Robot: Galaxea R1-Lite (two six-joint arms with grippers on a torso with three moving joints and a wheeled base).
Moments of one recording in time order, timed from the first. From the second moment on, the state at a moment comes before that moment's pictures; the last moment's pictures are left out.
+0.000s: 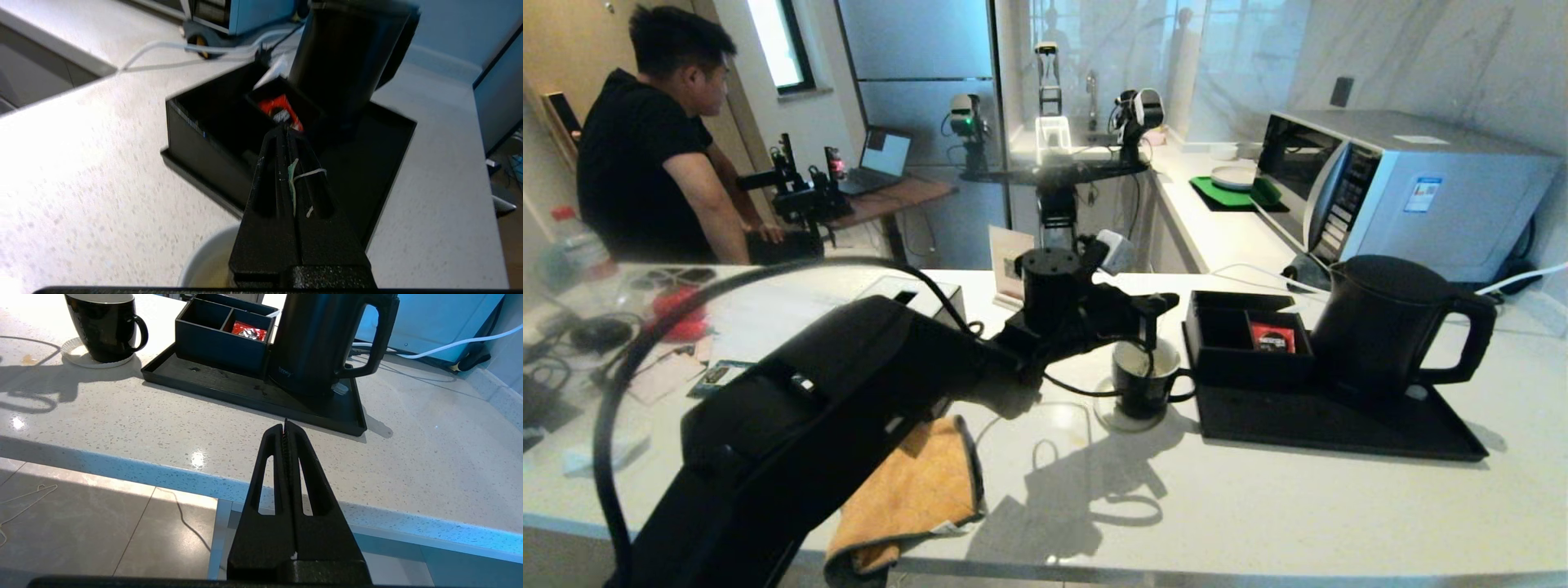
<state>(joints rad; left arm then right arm) -0.64 2.47 -1.63 -0.88 -0.47 -0.20 0.00 0.00 0.00 -0.04 0.01 -0.20</state>
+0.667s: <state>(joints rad) -0.63 2.37 -1.62 -0.86 -0.46 -0.20 0.00 0.00 0.00 -0.04 0.01 -0.20</state>
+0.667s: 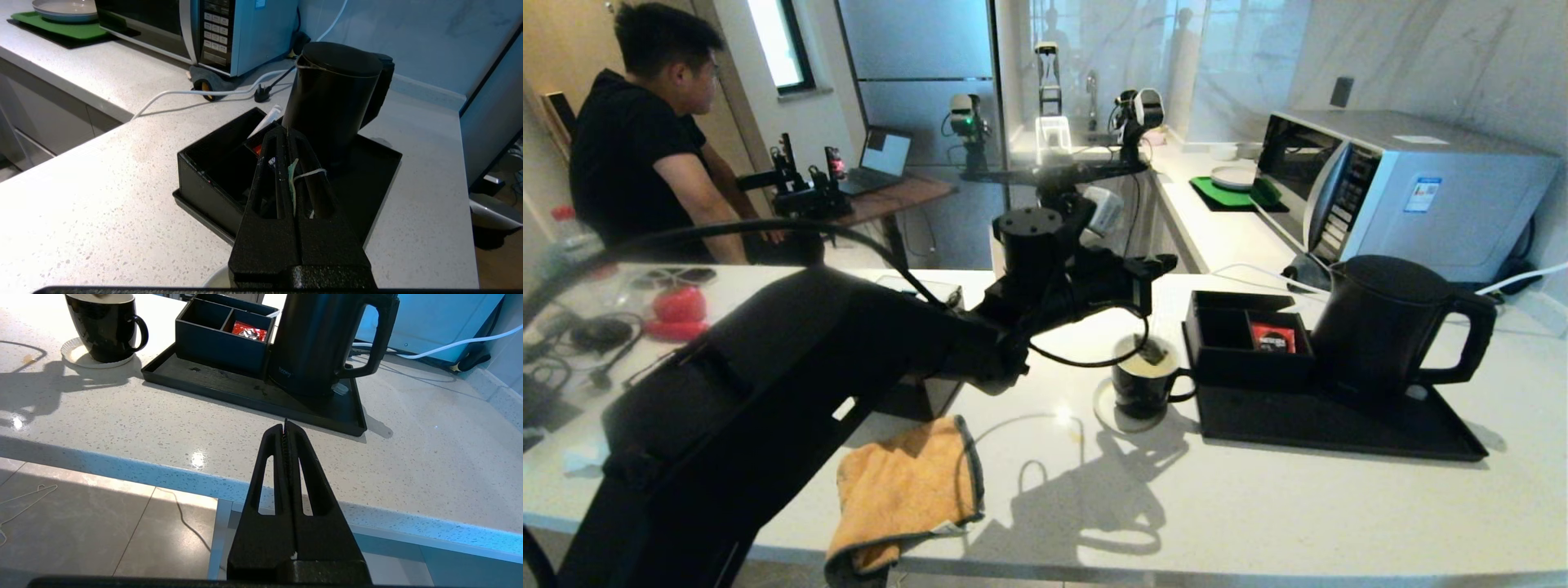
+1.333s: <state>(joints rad) -0.63 2.47 -1.50 -0.97 -0.46 -0.19 0.00 0.00 0.00 -0.04 0.01 -0.20</state>
